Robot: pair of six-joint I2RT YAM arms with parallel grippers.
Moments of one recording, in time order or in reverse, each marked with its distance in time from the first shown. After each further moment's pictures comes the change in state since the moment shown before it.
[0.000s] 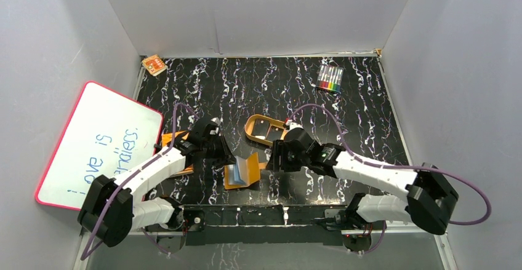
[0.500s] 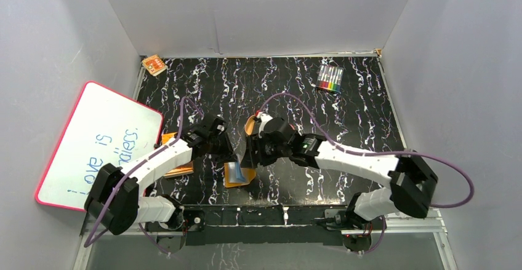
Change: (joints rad) left arm -0.032 0.100 0.120 -0.096 -0.075 -0.019; right arm 0.076 0.124 0.251 0.064 -0.145 -0.146
